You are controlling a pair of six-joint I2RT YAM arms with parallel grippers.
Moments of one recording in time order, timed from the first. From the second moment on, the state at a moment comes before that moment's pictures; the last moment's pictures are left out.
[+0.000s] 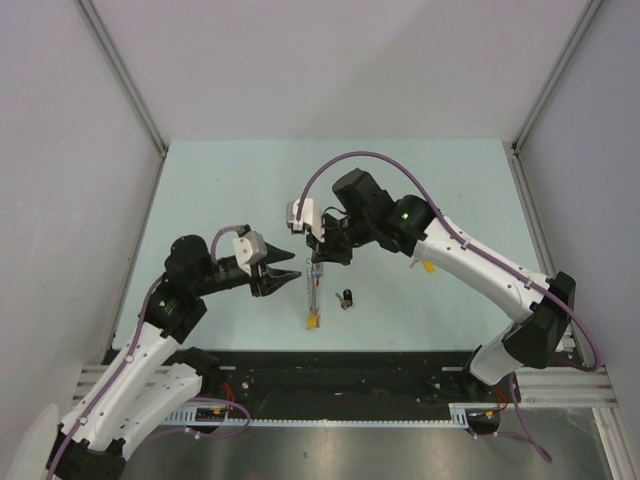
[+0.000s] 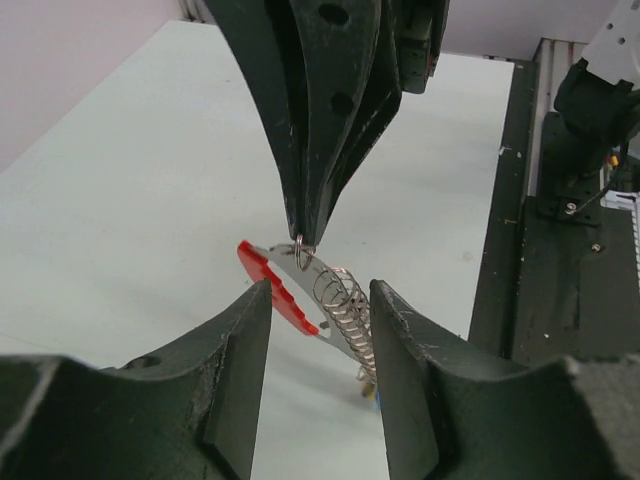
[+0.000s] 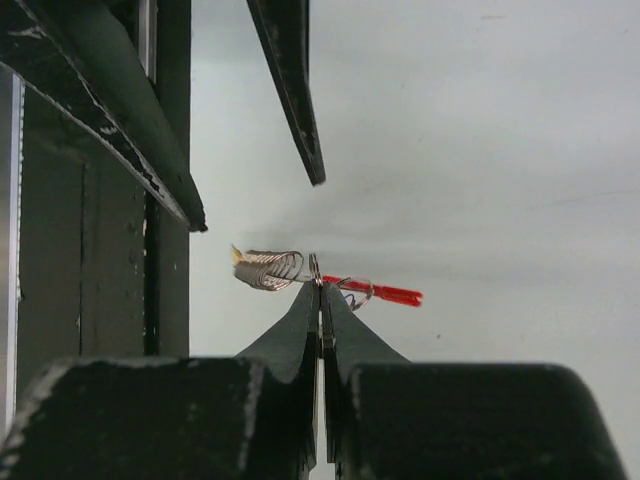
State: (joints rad) left arm -0.45 0.67 0.66 -0.13 0.75 0.16; right arm 0.88 1.53 1.57 -0.74 -0.49 -0.49
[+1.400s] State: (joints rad) left arm -0.51 0.71 0.62 -0.02 0.80 0.15; right arm 0.96 1.51 1.64 -0.86 -0.47 -0.60
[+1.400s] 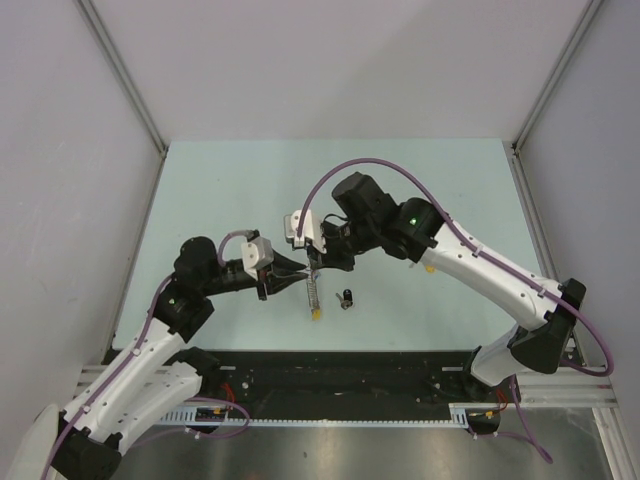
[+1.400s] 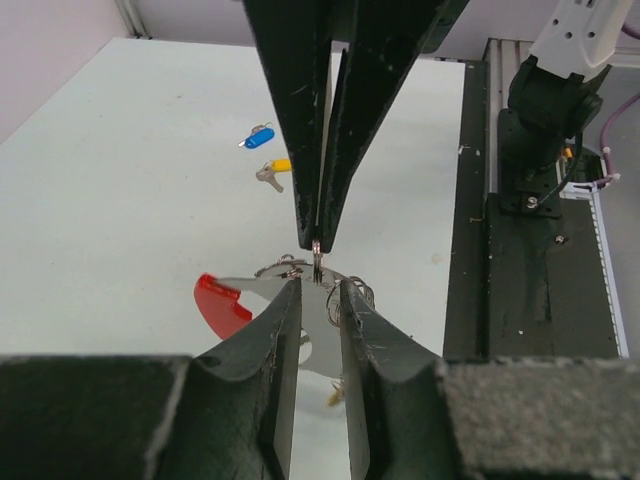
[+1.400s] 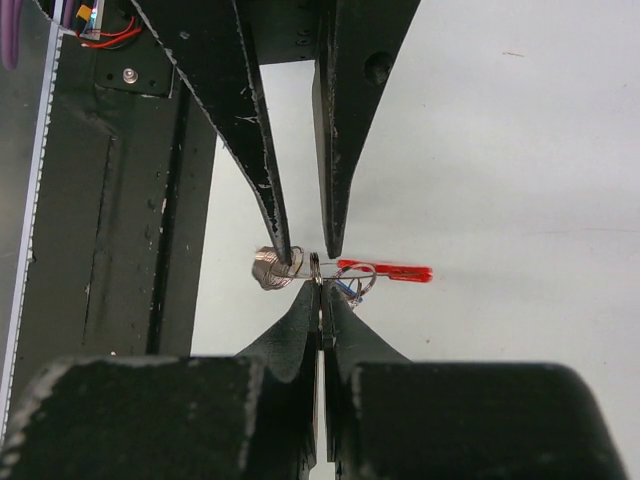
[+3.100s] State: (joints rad) left arm -0.51 0.56 0.41 0.38 0.63 -0.26; right arm 0.99 1.01 0.72 0.46 -0.19 0.15
